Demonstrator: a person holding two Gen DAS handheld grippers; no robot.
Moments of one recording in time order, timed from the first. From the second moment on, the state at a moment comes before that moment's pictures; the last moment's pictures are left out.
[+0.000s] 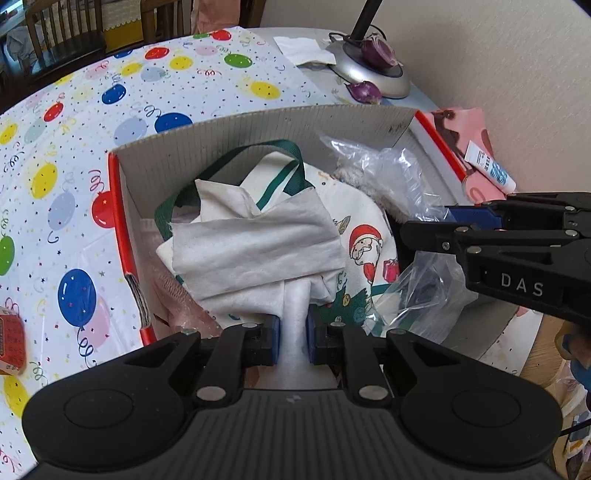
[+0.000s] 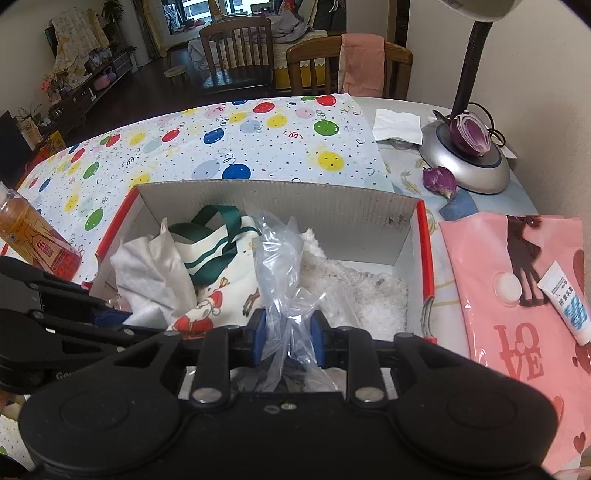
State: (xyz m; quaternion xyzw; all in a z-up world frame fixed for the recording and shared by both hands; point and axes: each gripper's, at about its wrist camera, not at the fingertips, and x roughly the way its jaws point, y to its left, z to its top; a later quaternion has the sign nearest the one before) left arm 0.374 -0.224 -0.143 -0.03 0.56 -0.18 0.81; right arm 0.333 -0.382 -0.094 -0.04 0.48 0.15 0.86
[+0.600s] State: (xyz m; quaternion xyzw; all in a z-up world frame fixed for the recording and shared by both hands) left arm 0.359 -0.216 -0.121 -0.03 0.53 -0.20 0.82; right arm 0.315 -0.382 -0.073 -0.04 0.46 0.15 0.88
